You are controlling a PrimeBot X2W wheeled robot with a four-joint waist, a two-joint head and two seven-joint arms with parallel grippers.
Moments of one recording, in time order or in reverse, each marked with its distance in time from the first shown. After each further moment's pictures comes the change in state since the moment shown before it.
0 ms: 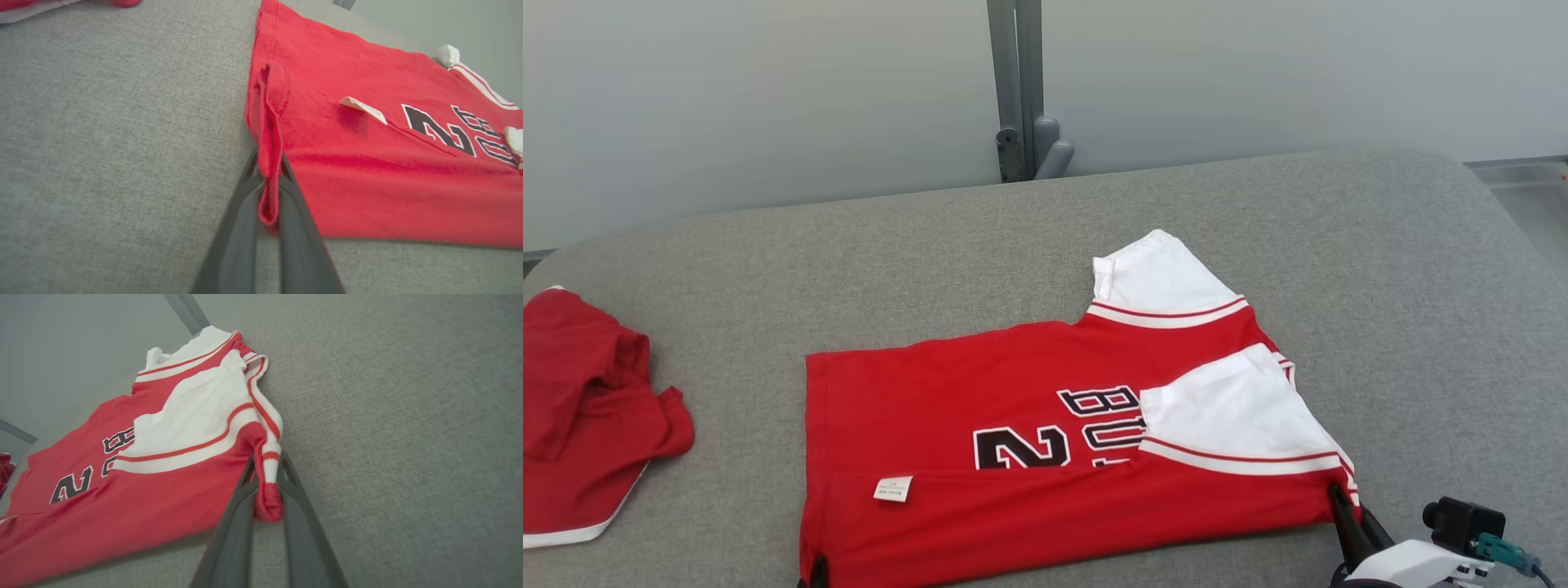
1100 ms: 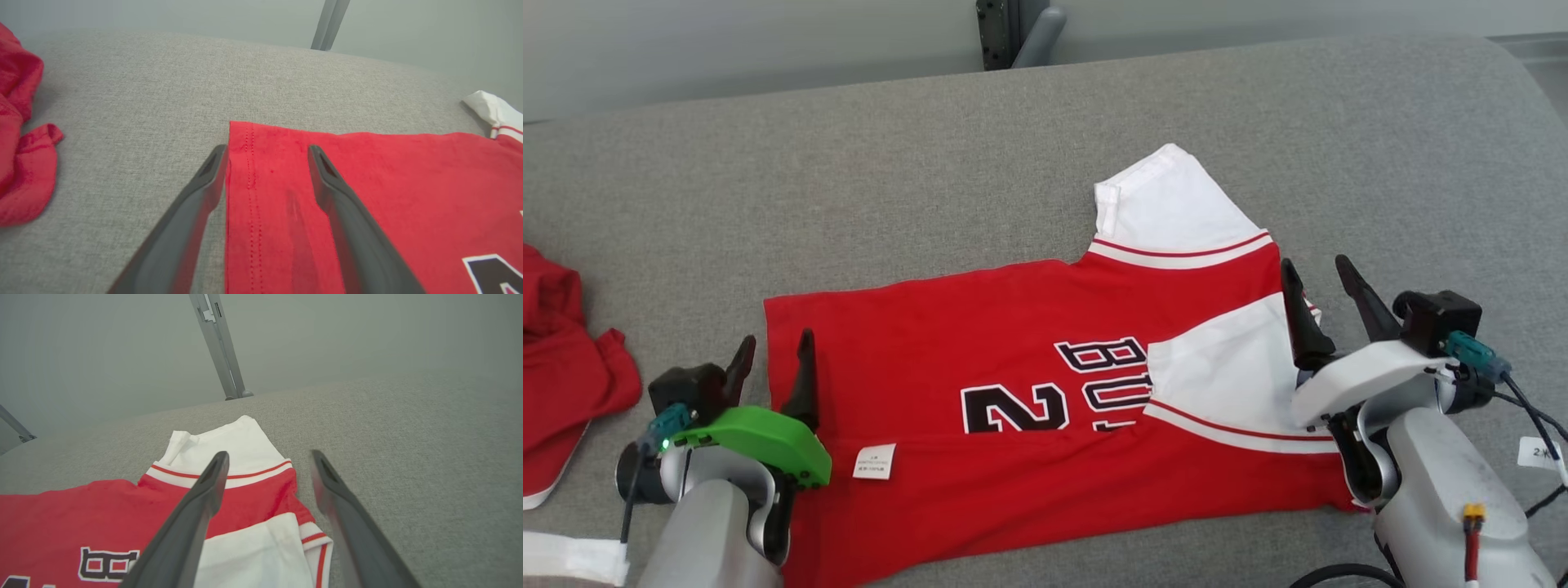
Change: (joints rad) left arm -0.431 0.085 -0.060 0.130 0.077 0.000 0.000; right arm -0.328 0.041 -0.065 -0.068 -0.299 -0.001 0.000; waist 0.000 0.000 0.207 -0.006
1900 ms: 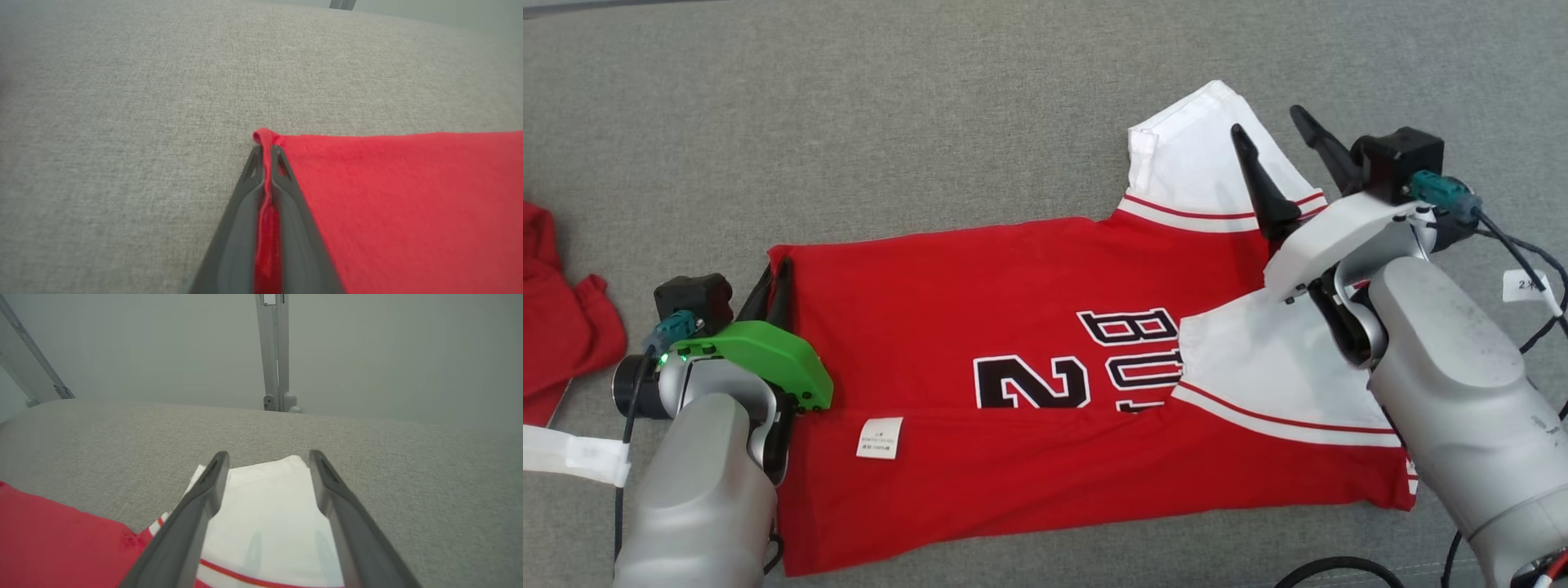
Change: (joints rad) left arm -0.261 0.016 -0.083 0.239 -0.001 0.000 -0.001; right arm -0.353 -0.074 0.256 0.122 0.066 0.000 0.007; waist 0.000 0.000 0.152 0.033
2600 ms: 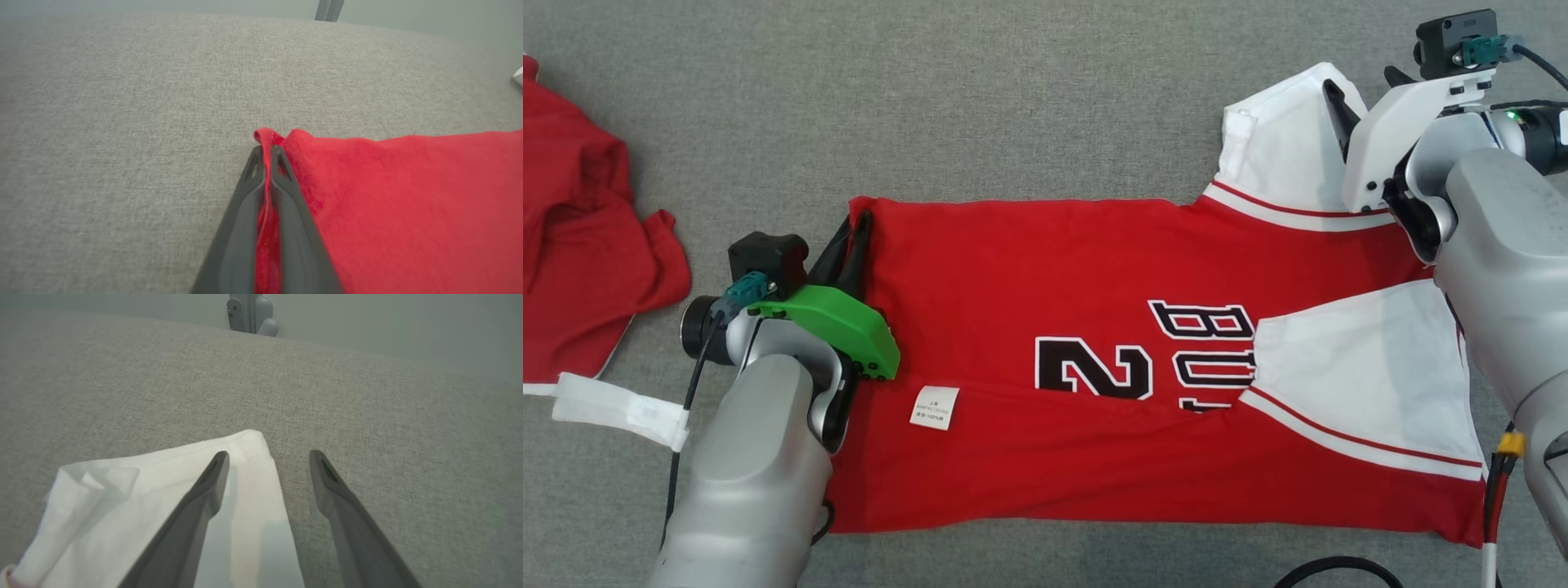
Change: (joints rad) left arm -0.030 -0.049 -0.149 -0.124 -0.041 0.000 0.001; right arm -0.363 -0.043 0.035 0.490 -0.012 0.000 0.267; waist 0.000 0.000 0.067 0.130
